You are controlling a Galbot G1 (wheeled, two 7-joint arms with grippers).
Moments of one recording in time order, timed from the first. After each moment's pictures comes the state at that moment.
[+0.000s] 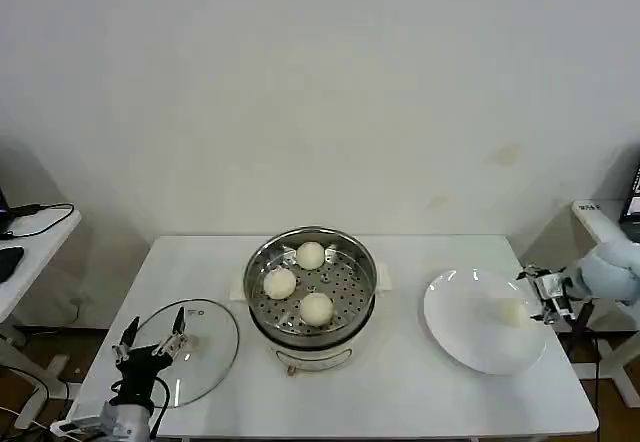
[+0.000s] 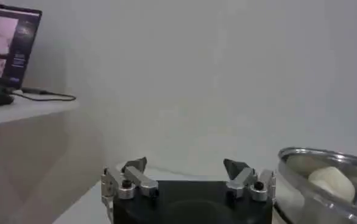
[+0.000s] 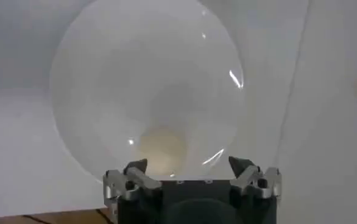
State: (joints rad) left arm 1.67 -1.15 -0.60 -2.10 -0.56 -0.04 -0.27; right arm -0.20 0.37 -0.60 1.39 -0.25 -0.06 -0.88
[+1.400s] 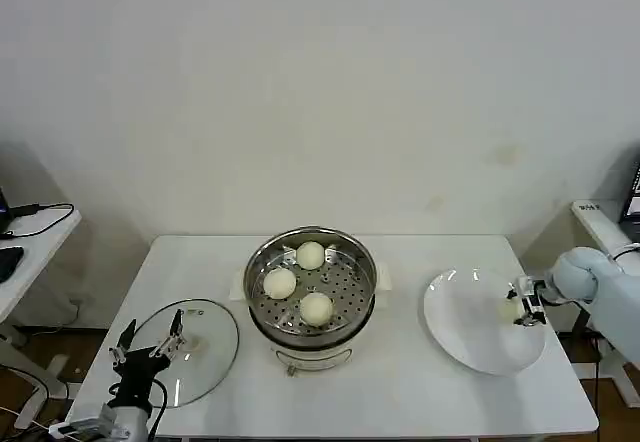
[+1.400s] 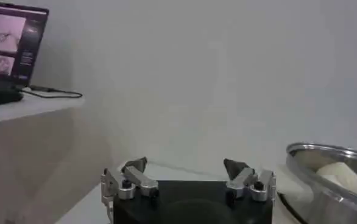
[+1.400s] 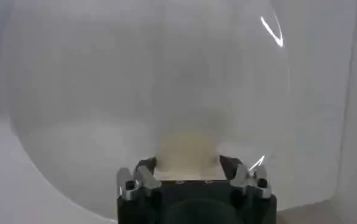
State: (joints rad) left arm 1.67 -1.16 -0.61 -2.09 -0.55 -0.04 -0.27; right arm -0.23 0.57 -0.57 1.11 -0.30 -0.07 -0.93
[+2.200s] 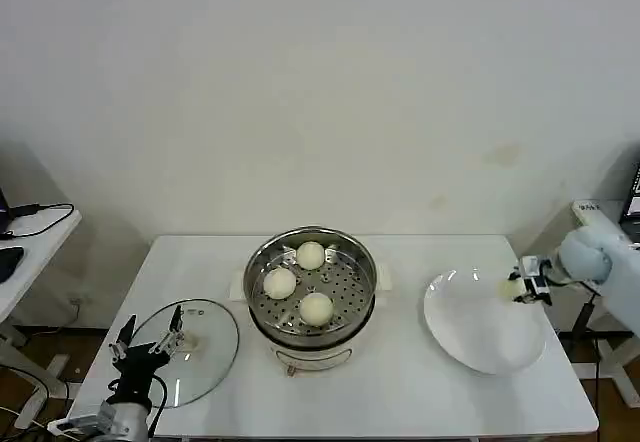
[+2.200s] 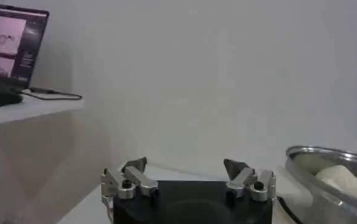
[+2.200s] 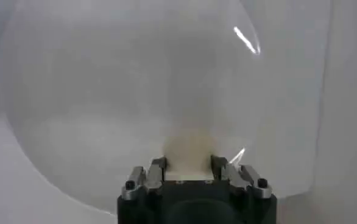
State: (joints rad) left arm 1.66 -1.15 -0.61 -2.10 -0.55 -0.04 -0.27; right arm -0.06 0.48 -0.69 1.28 -0.20 -0.13 -0.94
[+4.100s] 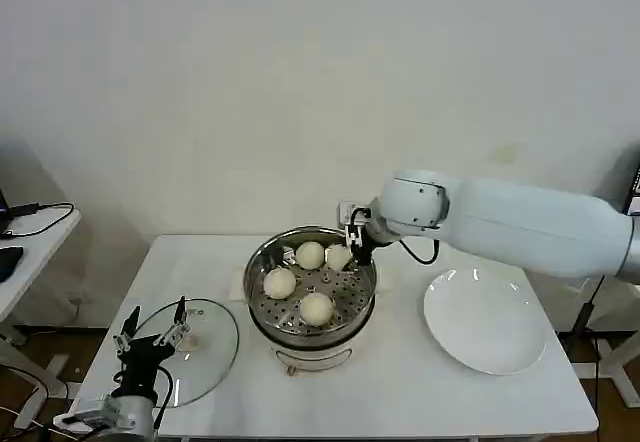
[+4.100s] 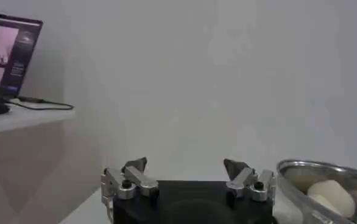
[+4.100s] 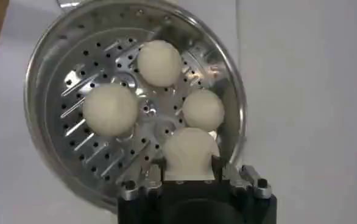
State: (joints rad) left arm 1.63 -1.18 -0.59 -2.11 -0.53 -0.04 -0.27; right arm 0.56 0.94 -1.29 1.62 0.60 -0.70 -0.61
